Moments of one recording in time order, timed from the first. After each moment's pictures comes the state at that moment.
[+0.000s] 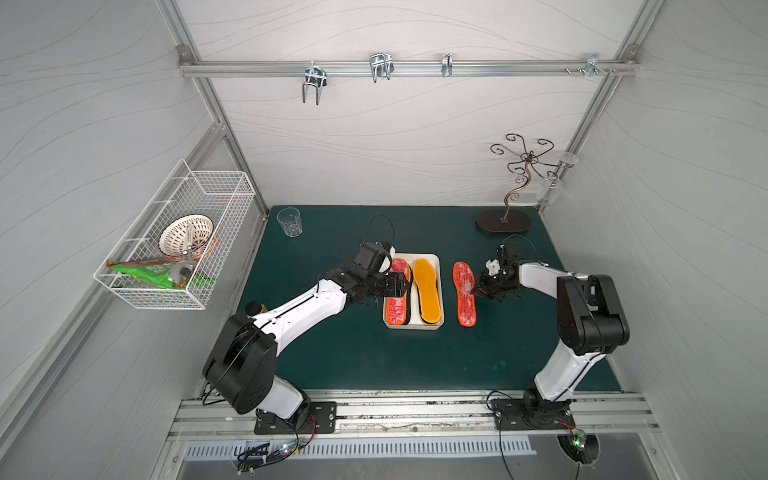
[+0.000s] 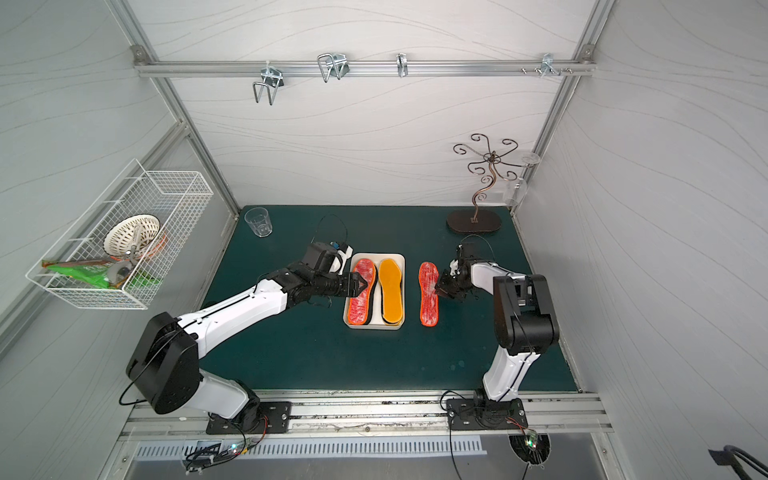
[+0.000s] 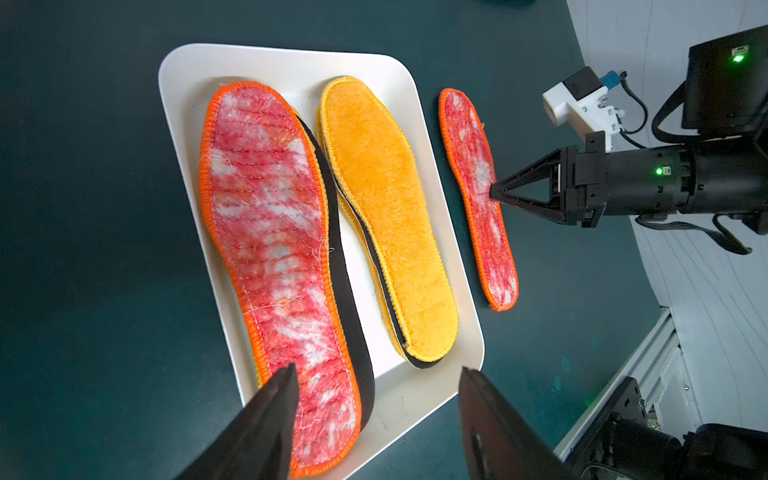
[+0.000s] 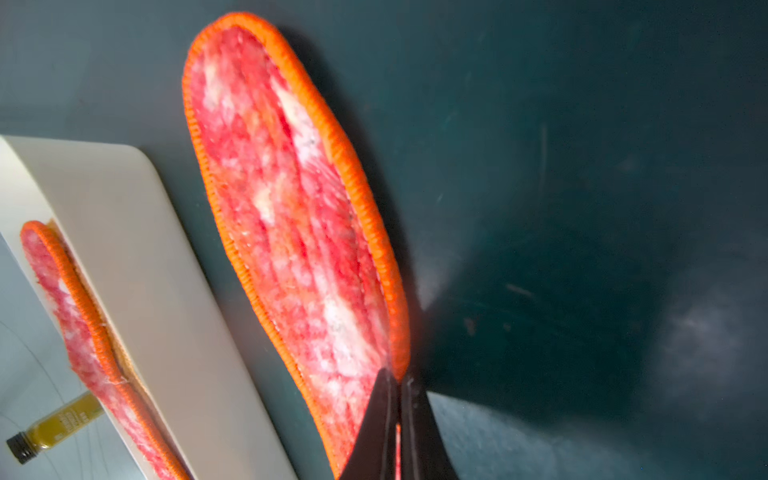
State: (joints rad) left arm -0.60 1.49 1.02 -0.36 0.22 -0.50; right arm 0.13 1.77 0.98 -0.45 -0.41 0.50
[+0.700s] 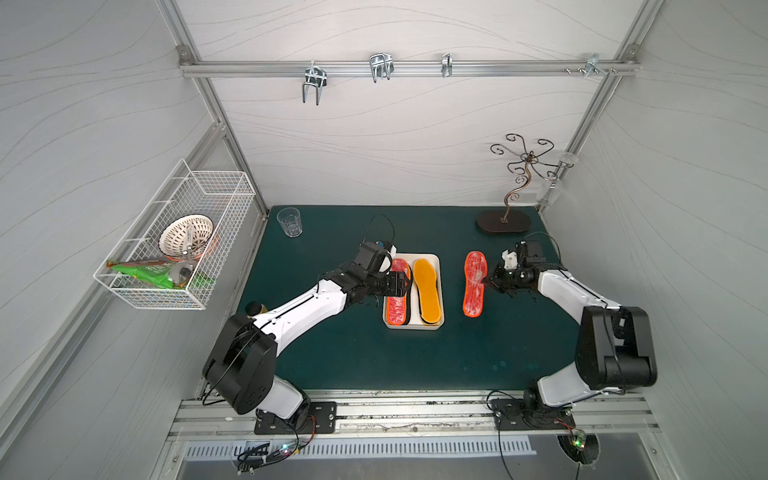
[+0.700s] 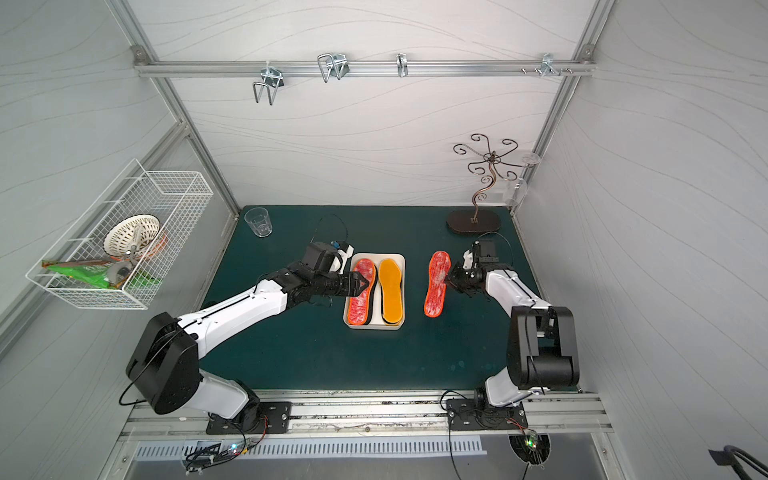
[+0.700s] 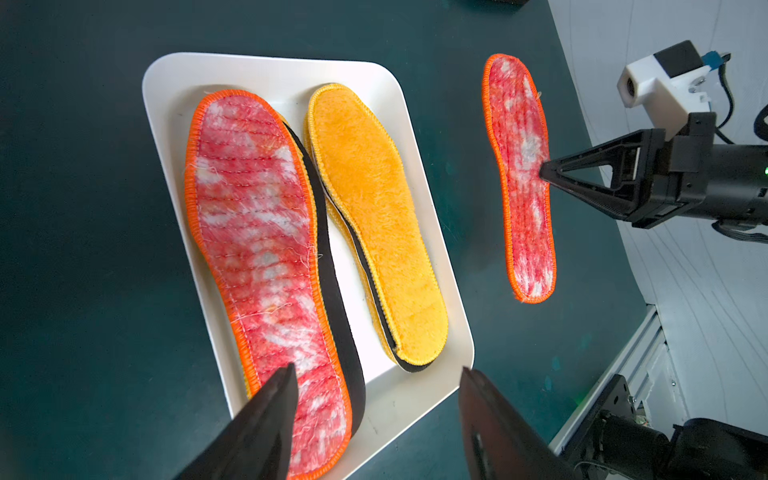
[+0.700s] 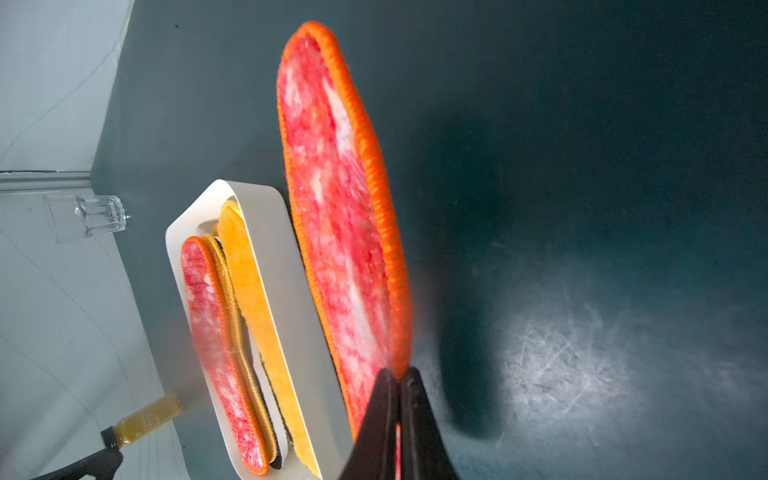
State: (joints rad) left arm -0.61 1.49 1.02 -0.34 0.25 -0.50; right arm 0.06 1.51 0.92 -0.46 -0.45 0.55
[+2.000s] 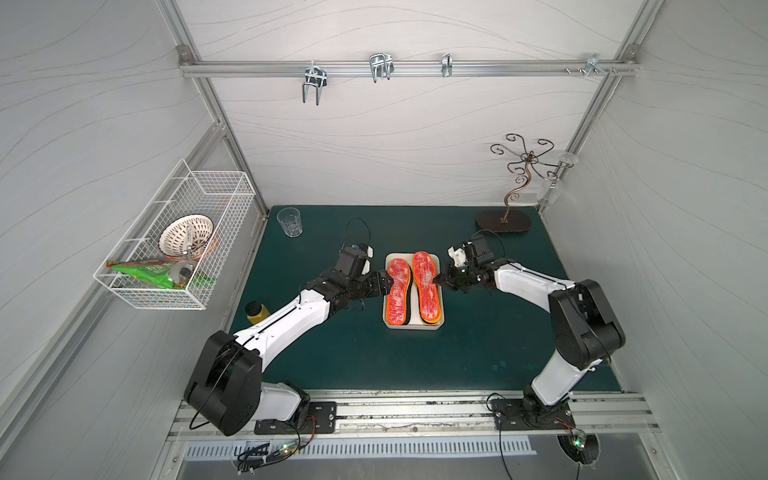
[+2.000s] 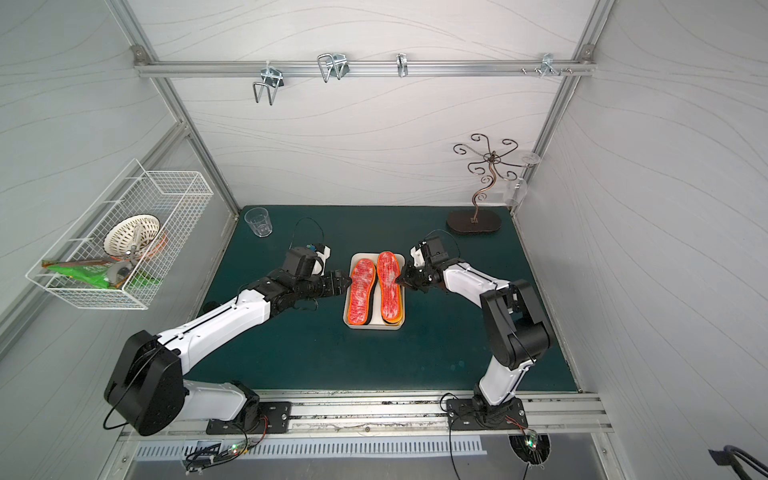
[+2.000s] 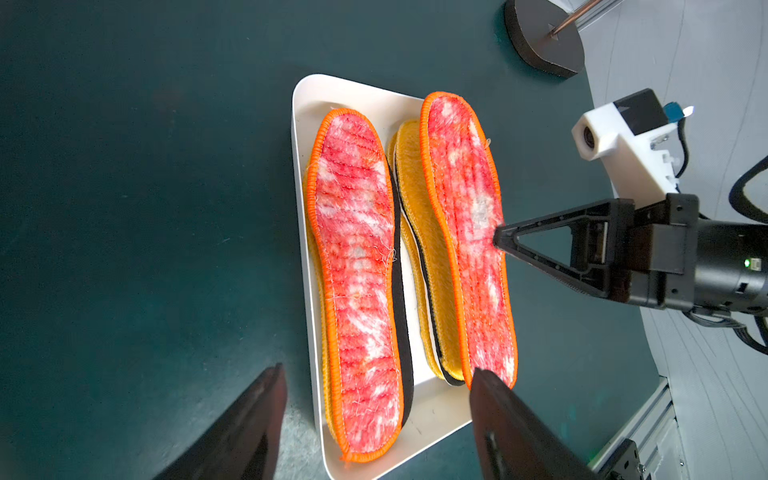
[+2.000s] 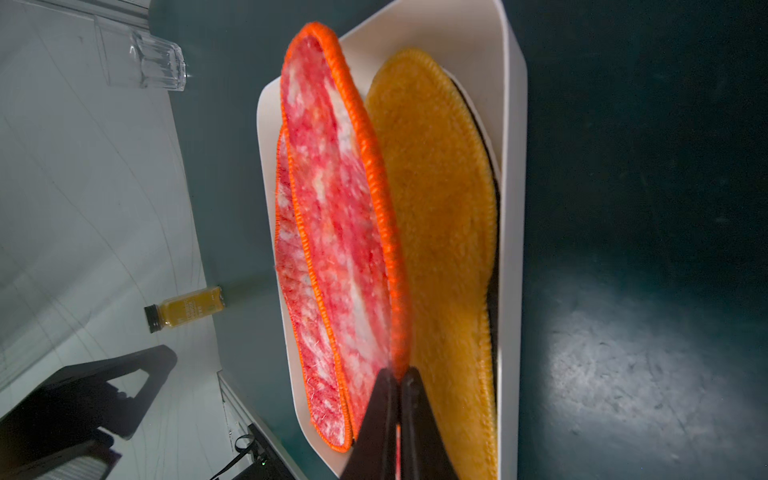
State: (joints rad) left arm -0.50 1.36 0.88 -0.29 0.19 -0.58; right arm 0.43 1.71 1.03 -0.26 -0.51 0.68
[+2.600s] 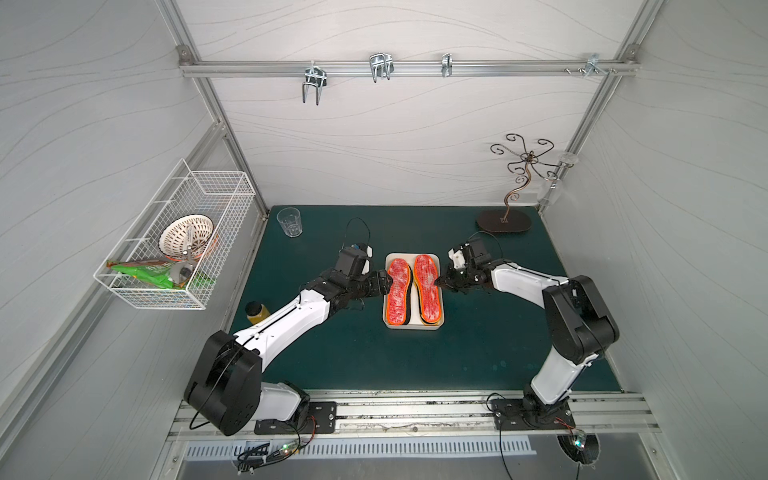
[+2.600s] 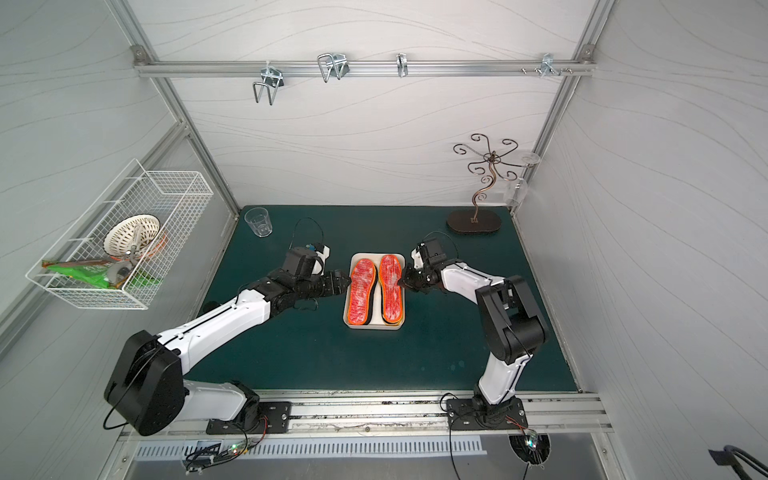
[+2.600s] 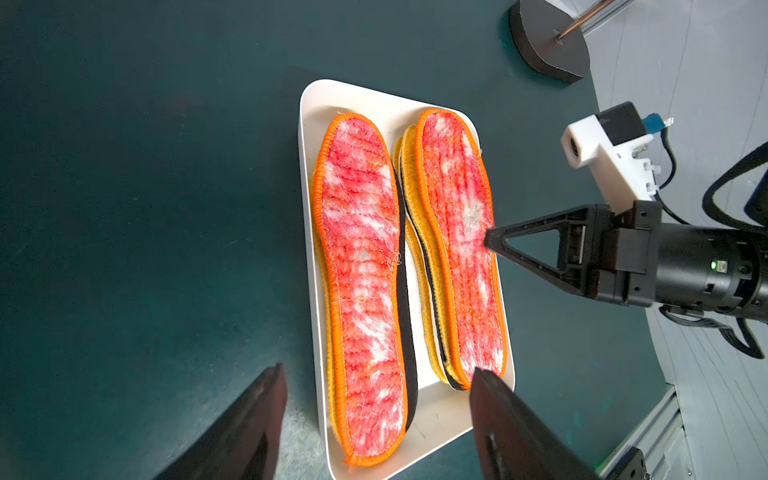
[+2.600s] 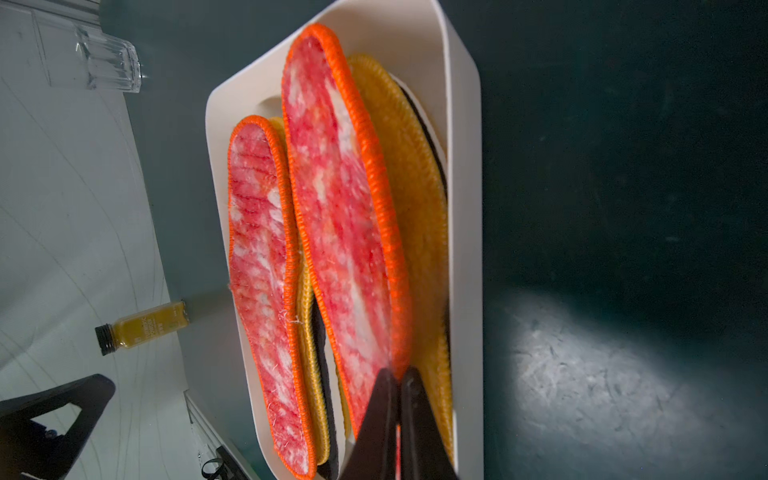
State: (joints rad) left arm -0.50 1.36 0.88 -0.29 0.18 -0.59; right arm 0.43 1.75 1.03 -0.26 -0.46 0.66
